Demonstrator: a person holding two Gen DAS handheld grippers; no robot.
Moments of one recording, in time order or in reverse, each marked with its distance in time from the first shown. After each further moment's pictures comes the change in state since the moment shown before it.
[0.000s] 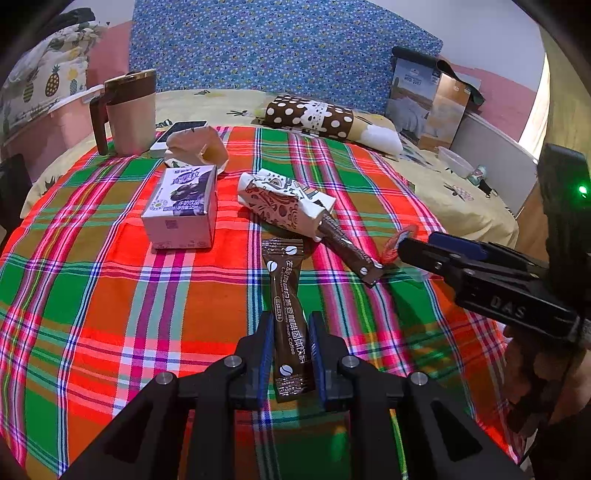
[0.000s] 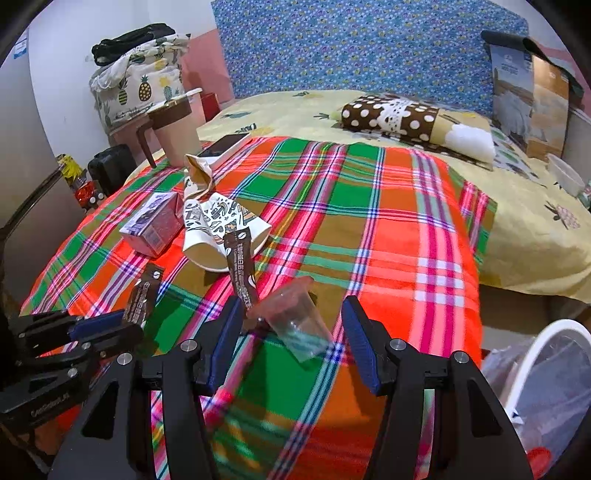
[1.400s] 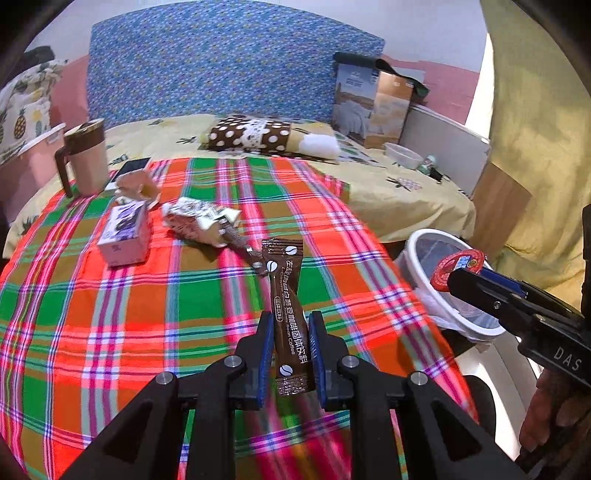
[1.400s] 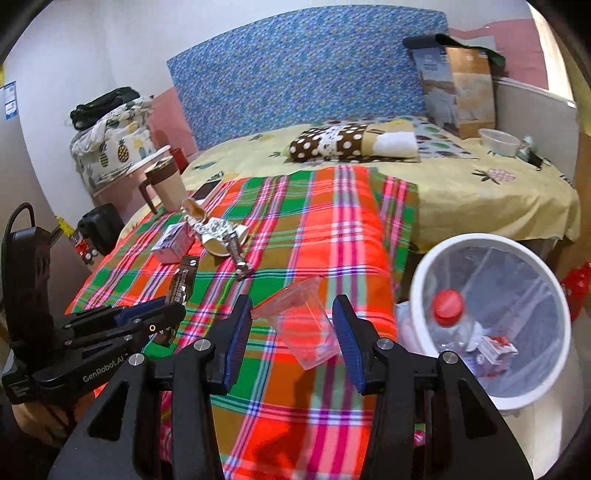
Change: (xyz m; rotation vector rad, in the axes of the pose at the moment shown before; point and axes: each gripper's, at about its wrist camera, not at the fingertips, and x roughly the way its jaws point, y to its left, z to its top) left arm -0.058 -0.075 -0.023 0.147 -0.060 -0.116; right arm -0.109 -0.008 -0.058 0.208 -0.169 -0.096
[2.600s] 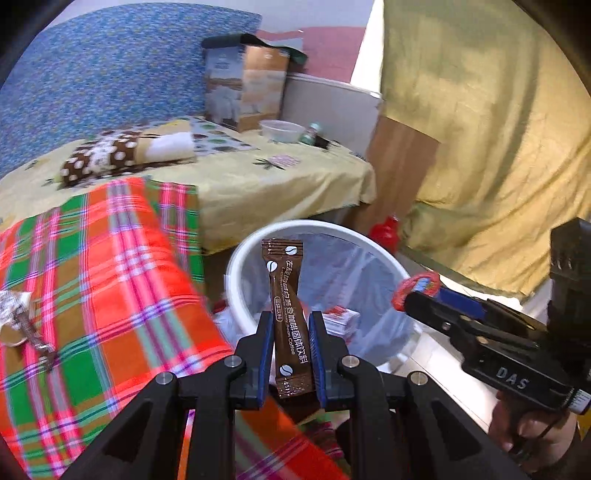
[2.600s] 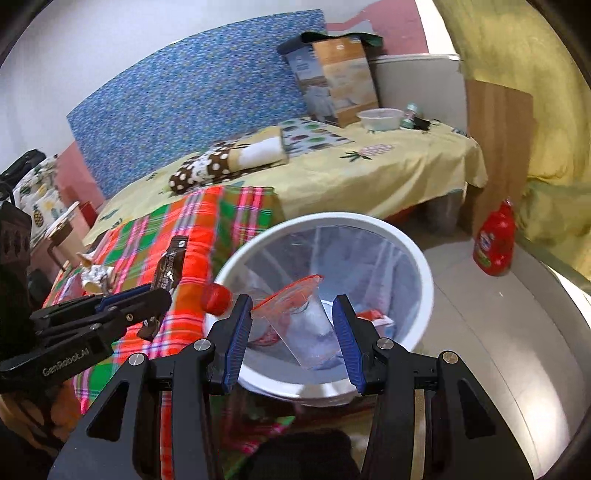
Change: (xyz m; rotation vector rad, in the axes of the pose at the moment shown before) left arm 0.081 -0.178 0.036 0.264 0.074 -0.342; right arm -0.047 -0.133 -0.029 0.251 -0.066 -0.281
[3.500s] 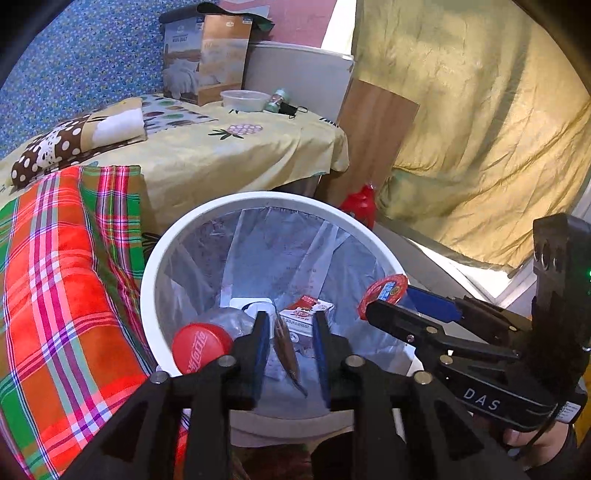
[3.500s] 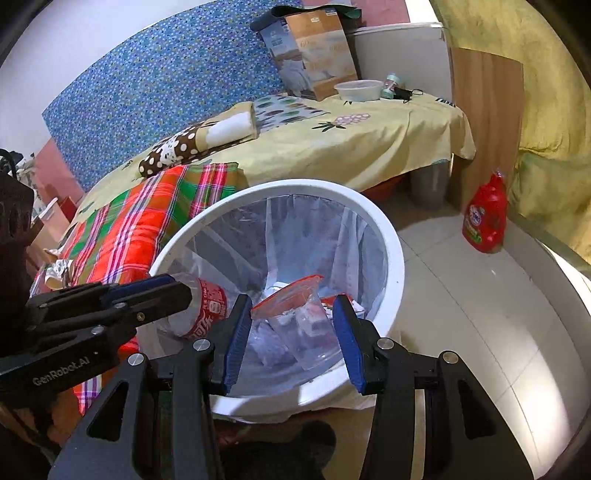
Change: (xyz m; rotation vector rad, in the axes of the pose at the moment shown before) left arm 0.077 -0.029 0.010 0.054 0.104 -0.085; right arm 0.028 -0.039 -0.005 0.031 0.088 -0.037
